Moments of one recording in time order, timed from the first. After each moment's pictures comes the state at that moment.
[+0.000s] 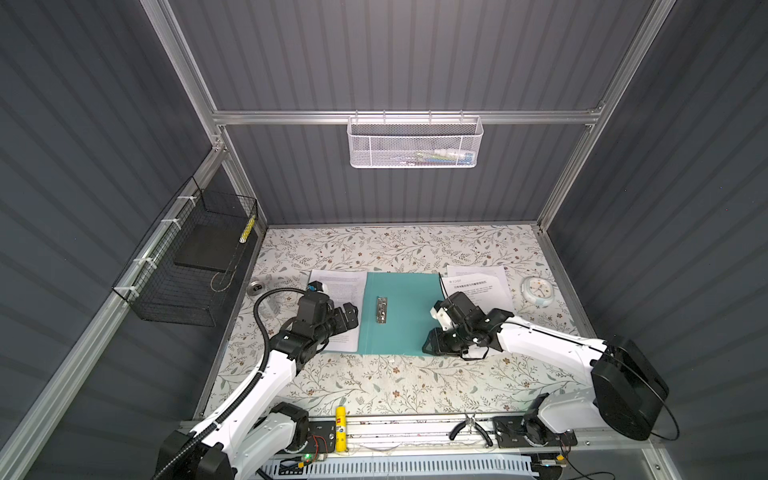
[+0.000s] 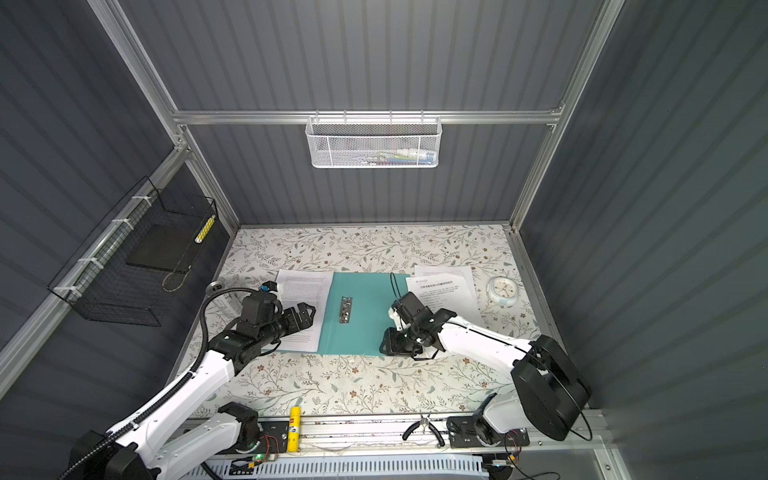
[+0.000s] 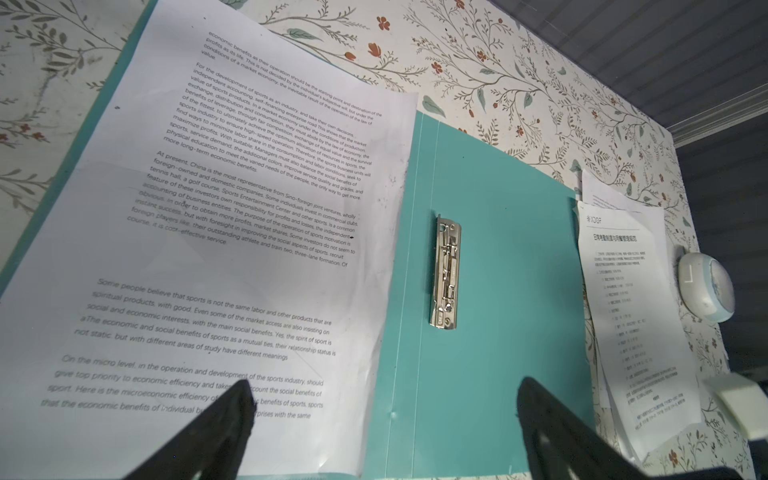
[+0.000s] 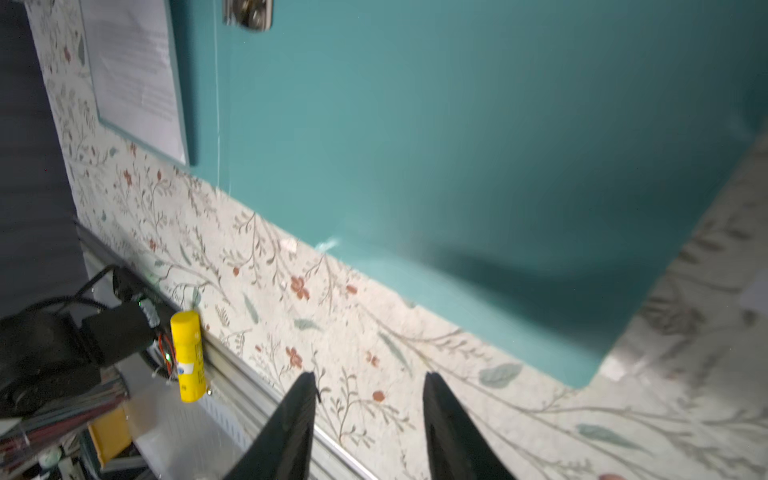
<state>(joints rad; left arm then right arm) -0.38 0.97 0.59 -0.35 0.03 -0.59 0.77 1.39 0.79 -0.49 -0.36 0.67</state>
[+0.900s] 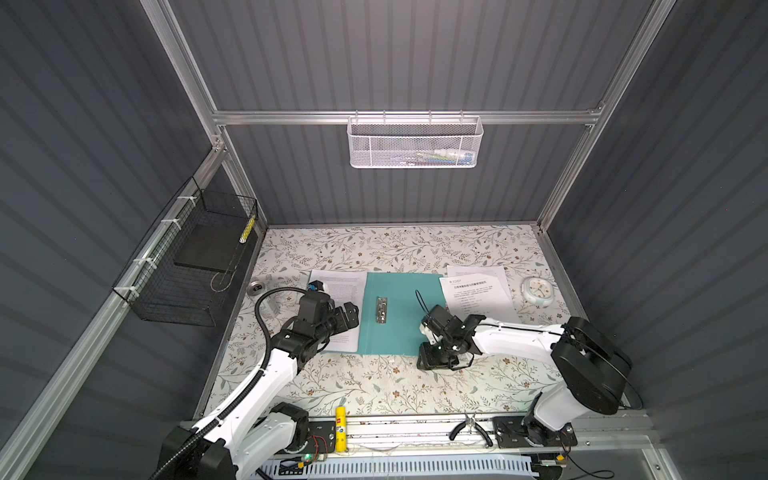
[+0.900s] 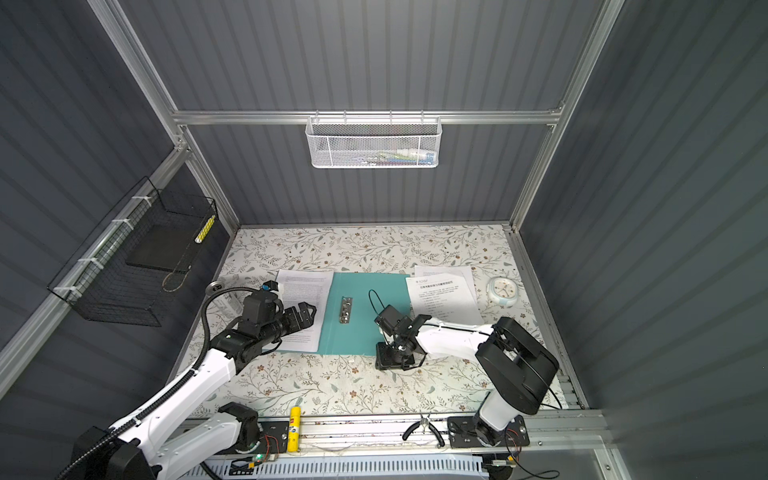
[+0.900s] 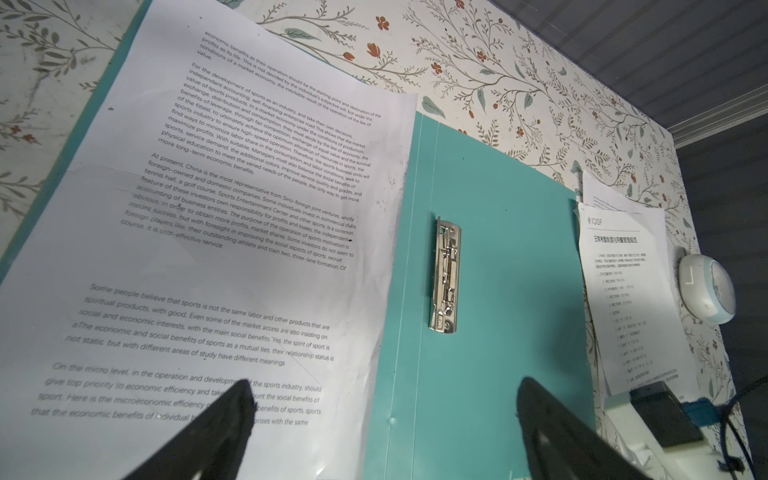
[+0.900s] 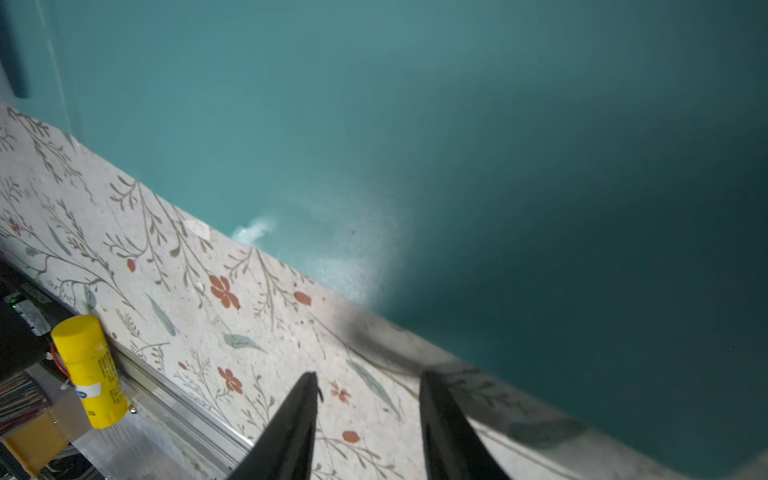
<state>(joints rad) -0.38 0.99 0.59 -0.33 0.03 -0.59 0.86 1.60 0.82 -0.46 -0.28 0.70</state>
